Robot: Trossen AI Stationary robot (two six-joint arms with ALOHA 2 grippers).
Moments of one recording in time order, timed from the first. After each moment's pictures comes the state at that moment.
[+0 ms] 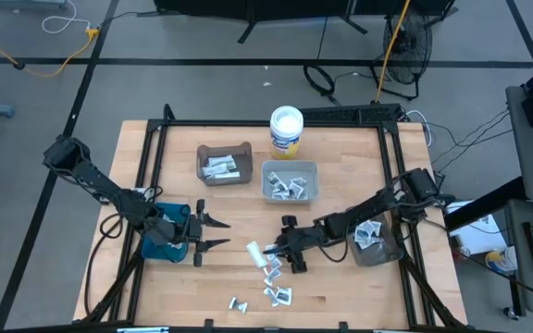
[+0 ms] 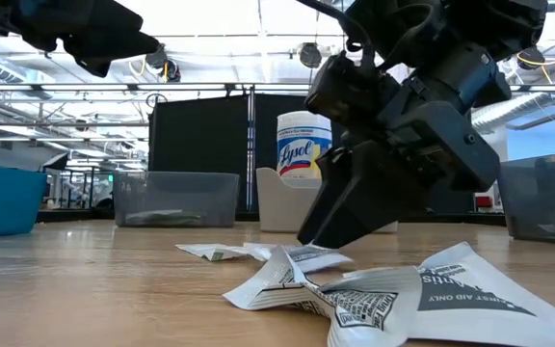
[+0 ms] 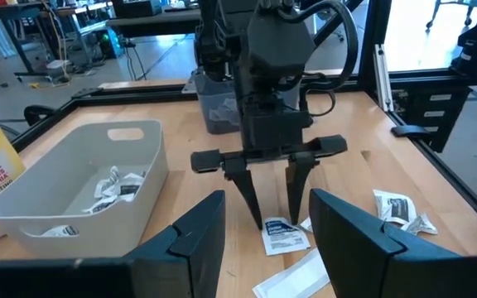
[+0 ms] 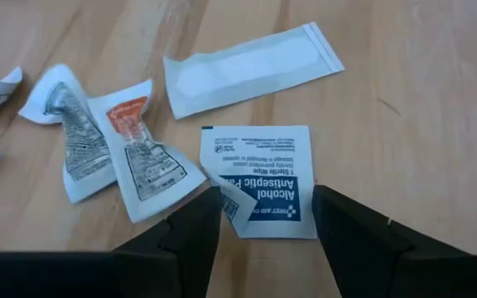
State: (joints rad) left arm -0.61 1.16 0.42 0.49 -0.61 -0.11; right arm 0.31 1.91 0.91 0.21 0.08 0.10
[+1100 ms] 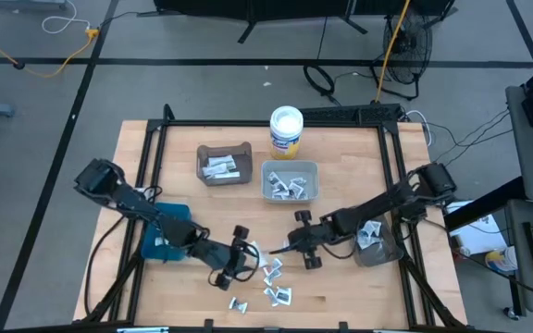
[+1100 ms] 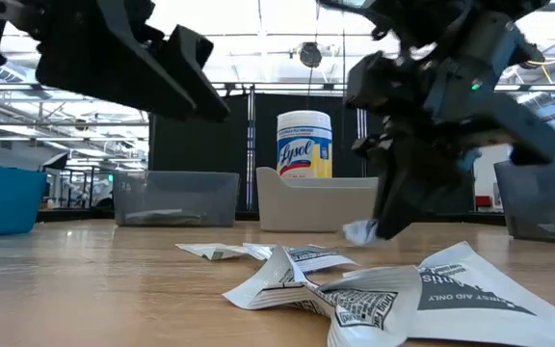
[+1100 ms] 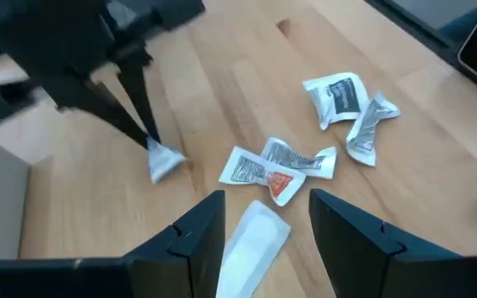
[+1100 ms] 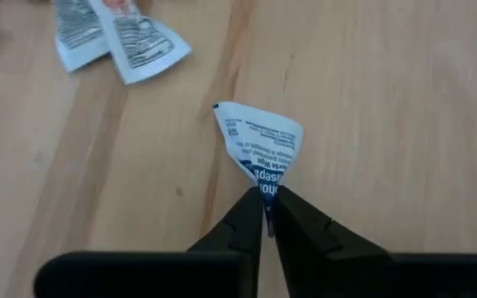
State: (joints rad) left arm -0.51 1.66 0.84 0.19 -0.25 0.10; right arm 0.32 1.76 0.90 -0.15 0.09 0.12
